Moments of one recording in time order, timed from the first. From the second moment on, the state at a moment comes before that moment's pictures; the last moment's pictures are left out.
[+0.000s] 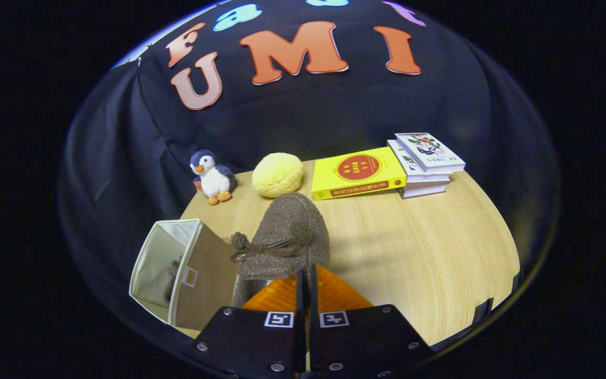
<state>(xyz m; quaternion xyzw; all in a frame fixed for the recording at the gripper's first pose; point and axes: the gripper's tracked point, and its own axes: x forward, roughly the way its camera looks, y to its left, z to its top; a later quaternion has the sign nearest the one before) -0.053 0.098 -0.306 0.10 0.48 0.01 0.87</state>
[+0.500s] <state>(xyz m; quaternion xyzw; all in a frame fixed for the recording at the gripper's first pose) -0.026 0.243 -0.266 0.11 0.48 0.10 0.86</state>
